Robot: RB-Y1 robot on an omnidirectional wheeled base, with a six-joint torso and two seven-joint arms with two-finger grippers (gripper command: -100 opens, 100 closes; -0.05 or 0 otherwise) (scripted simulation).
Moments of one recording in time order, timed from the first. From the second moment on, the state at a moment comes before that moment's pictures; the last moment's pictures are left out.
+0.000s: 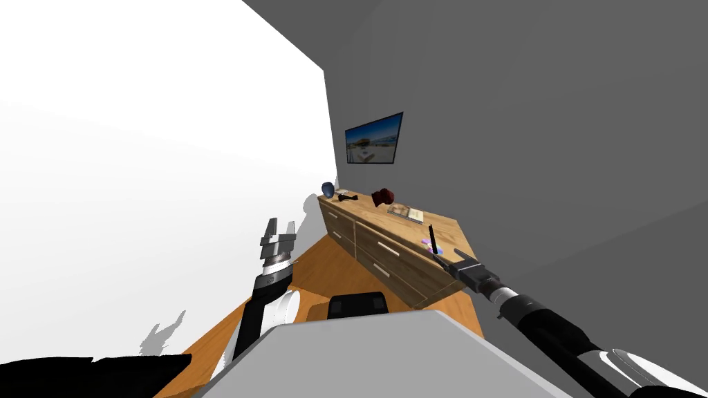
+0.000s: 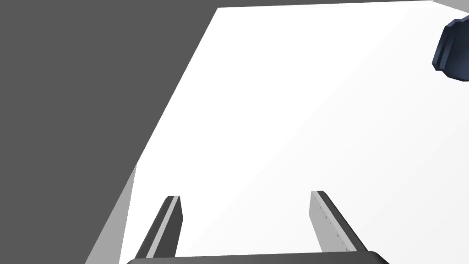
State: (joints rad) left arm 0.55 -0.02 -0.02 -2.25 0.05 -0.50 0.04; right arm 1.04 -0.71 -0.34 -2.16 0.56 -0.18 0.46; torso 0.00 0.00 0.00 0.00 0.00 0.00
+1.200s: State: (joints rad) left arm 0.55 -0.02 -0.02 -2.25 0.05 -0.50 0.04; right arm 1.31 -1.03 -0.45 -2.00 0.78 -0.17 0.72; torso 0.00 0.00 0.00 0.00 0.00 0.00
